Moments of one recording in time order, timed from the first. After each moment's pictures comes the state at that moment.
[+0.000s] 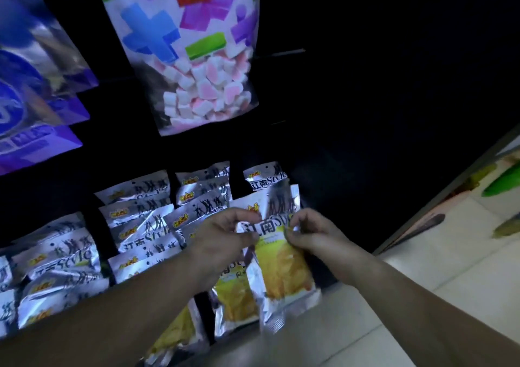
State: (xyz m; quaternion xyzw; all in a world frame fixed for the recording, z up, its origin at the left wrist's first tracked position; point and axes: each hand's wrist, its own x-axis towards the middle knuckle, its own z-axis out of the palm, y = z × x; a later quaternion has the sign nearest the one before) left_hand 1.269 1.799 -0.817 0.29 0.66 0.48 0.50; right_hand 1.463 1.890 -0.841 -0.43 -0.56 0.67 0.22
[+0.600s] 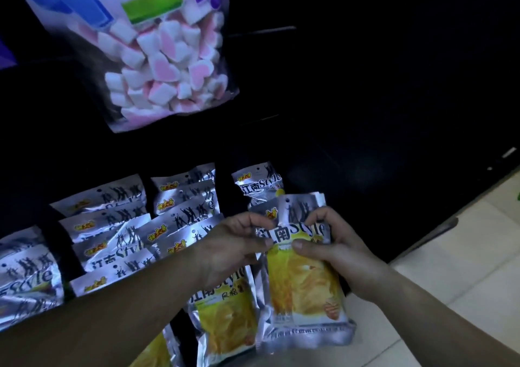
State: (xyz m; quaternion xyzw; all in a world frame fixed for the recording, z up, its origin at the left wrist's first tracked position) left_hand 1.274 1.863 -0.874 0.32 0.56 0.42 0.63; right_hand 1.492 1.922 -0.866 -0.42 -0.54 0.69 0.27
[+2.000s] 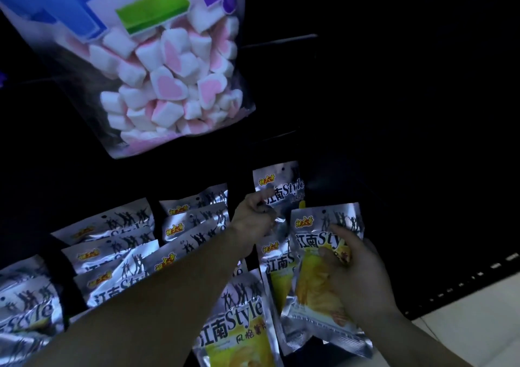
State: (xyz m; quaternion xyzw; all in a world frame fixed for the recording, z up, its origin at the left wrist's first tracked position) left_hand 1.236 1.989 -0.943 0.35 0.68 0.46 0.44; right_hand 1.463 1.951 -0.929 -0.60 -0.65 0.36 0.28
